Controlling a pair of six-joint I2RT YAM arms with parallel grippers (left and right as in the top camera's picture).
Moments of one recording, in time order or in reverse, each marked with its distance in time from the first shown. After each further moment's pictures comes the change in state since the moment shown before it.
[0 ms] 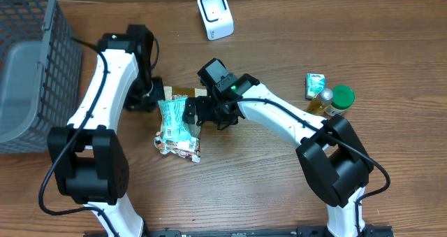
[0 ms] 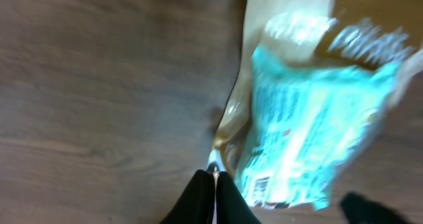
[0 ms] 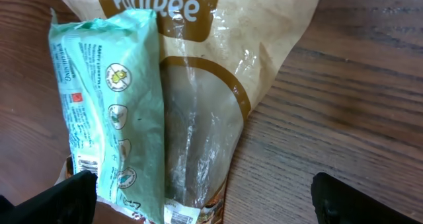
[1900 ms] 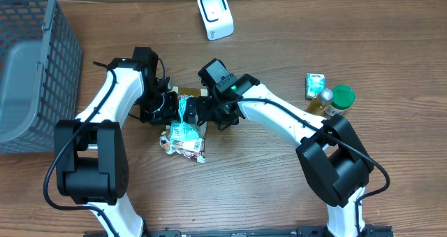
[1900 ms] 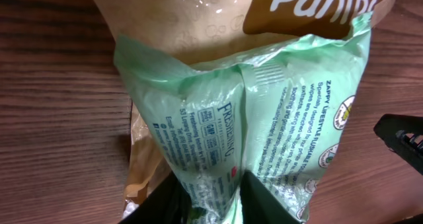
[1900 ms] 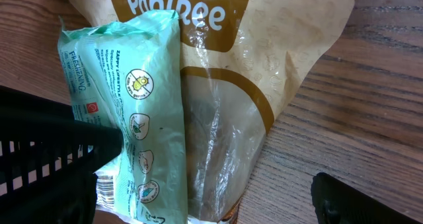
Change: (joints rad) left arm 0.003 0.000 -0.259 0.278 0.344 0.125; right arm -0.002 0.000 -0.003 -0.002 0.007 0.000
